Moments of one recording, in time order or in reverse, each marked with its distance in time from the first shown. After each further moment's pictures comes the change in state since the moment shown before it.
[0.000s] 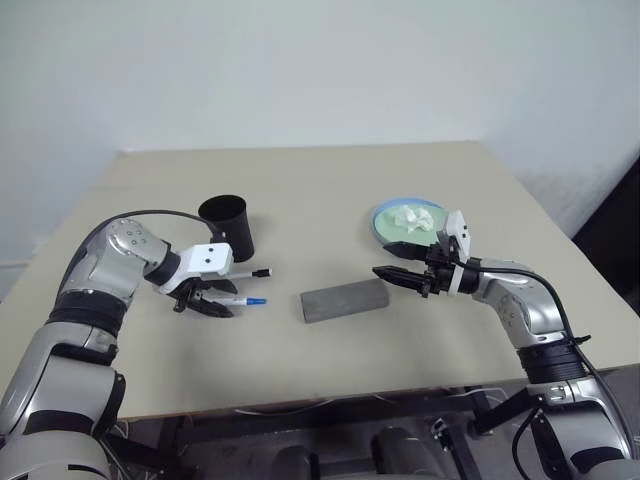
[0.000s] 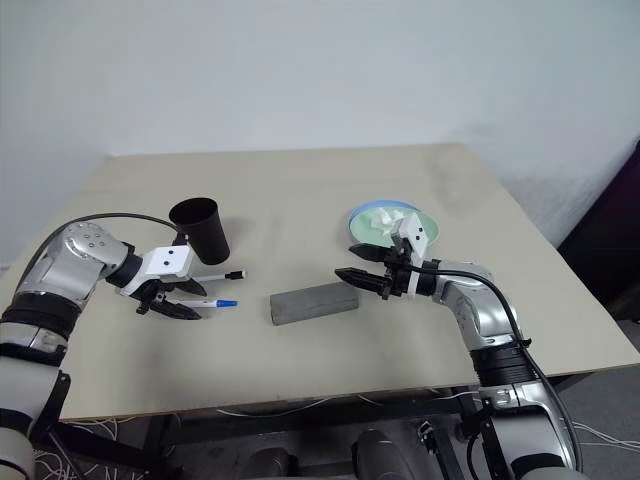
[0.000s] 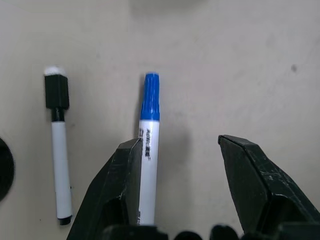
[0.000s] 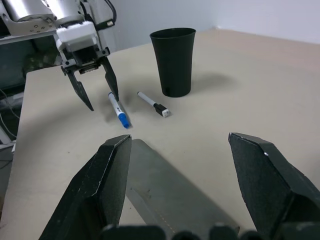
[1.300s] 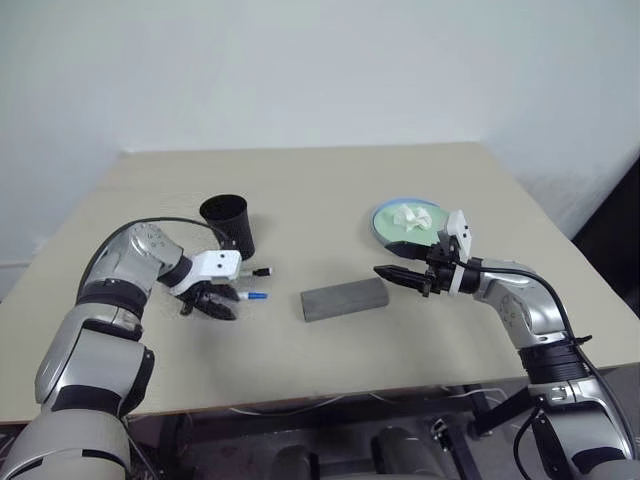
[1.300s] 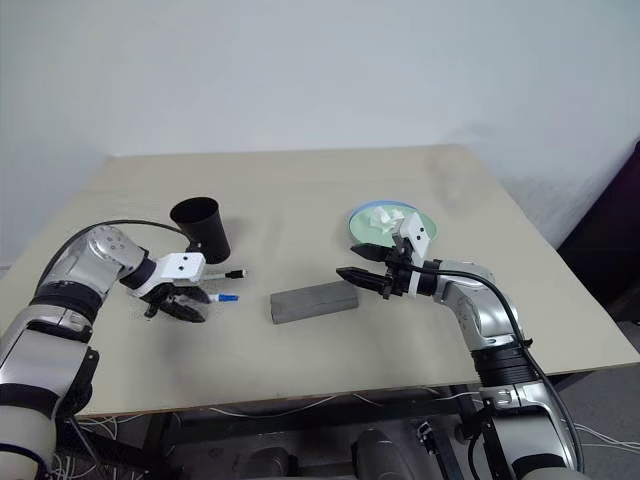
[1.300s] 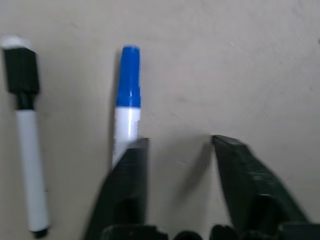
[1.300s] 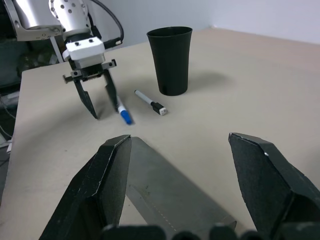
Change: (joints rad) left arm -0.131 -0.100 -0.005 0.279 0.114 -0.123 0.026; right arm -0.002 -0.006 0.000 0.002 -0.001 0.001 -0.014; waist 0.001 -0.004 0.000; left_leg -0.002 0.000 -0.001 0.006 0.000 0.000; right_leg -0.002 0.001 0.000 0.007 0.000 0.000
